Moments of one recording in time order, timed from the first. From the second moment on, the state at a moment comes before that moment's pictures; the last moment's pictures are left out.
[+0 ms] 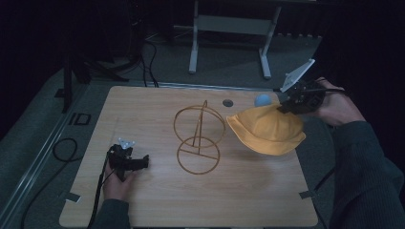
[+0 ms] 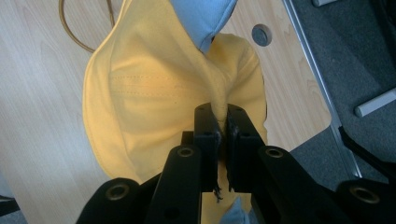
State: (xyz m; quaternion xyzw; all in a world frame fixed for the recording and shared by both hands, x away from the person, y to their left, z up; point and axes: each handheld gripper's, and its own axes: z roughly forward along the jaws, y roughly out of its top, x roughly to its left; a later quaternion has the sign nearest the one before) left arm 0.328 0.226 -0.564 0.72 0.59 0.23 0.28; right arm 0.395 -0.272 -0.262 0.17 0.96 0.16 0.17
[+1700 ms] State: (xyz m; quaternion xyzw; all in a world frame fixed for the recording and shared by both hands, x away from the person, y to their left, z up) left arm 0.328 0.226 -0.565 0.72 0.59 0.23 0.28; right arm 0.395 -0.252 -0.235 0.16 0.93 0.28 0.17
